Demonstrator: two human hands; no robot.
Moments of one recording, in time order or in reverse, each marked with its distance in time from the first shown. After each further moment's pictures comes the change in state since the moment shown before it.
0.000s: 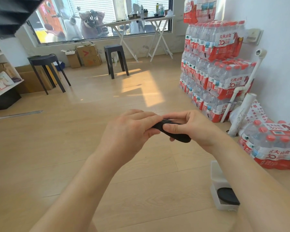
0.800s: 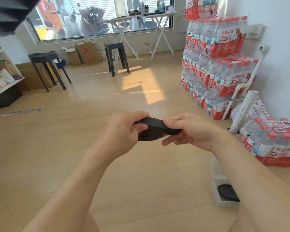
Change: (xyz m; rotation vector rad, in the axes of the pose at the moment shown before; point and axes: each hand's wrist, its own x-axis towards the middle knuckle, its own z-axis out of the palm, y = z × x) left_hand -0.008 -0.011 -0.003 -0.292 -0.188 -0.482; right_hand 0.005 0.001 0.009 0.065 -0.159 0.229
